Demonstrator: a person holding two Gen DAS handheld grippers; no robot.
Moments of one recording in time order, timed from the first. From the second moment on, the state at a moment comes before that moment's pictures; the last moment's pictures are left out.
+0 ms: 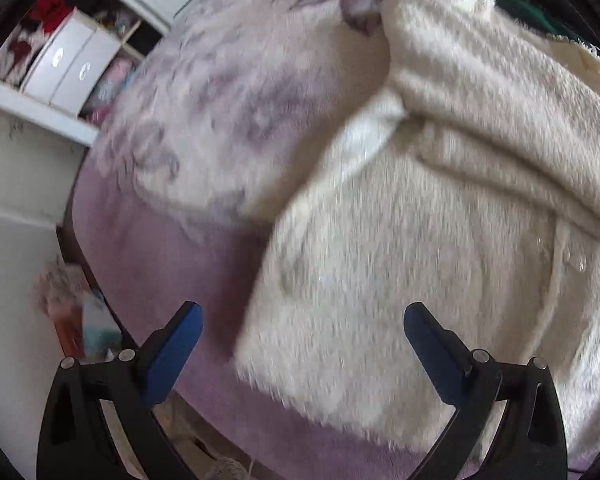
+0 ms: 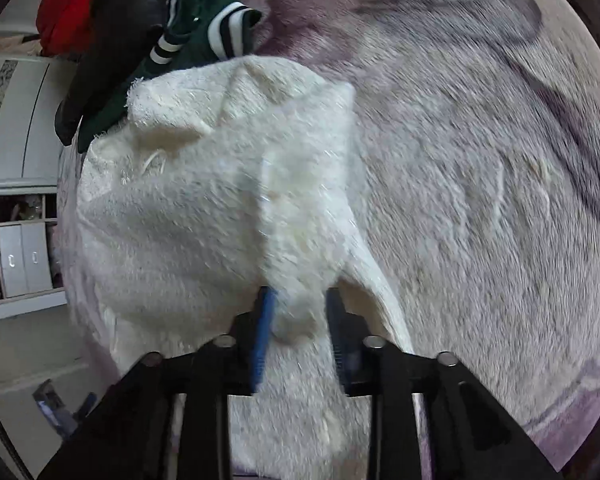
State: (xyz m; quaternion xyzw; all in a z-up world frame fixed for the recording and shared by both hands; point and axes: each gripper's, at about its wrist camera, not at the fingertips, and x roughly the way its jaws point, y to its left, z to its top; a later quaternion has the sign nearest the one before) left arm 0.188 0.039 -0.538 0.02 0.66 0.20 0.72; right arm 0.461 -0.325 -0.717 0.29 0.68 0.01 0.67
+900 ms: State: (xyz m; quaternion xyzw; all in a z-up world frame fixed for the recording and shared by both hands) left arm 0.164 0.153 -0.563 -0.14 0.59 0.00 0.80; right arm 0.279 -0.225 -0.787 0.55 0.62 -0.03 0.56
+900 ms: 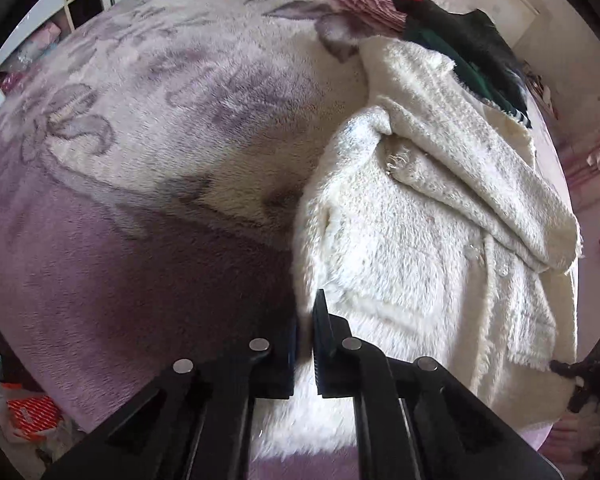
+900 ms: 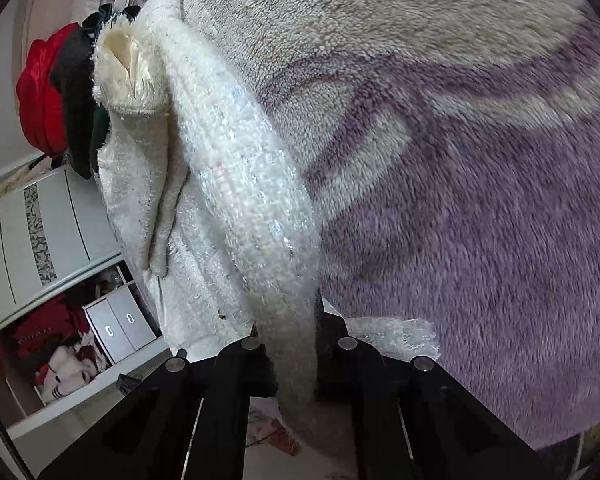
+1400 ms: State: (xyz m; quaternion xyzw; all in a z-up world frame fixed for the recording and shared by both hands) left arm 0.174 0.170 -0.556 -0.04 0.62 0.12 0.77; right arm 0.325 -0.258 -0.717 0.33 0.70 -0.07 0.63
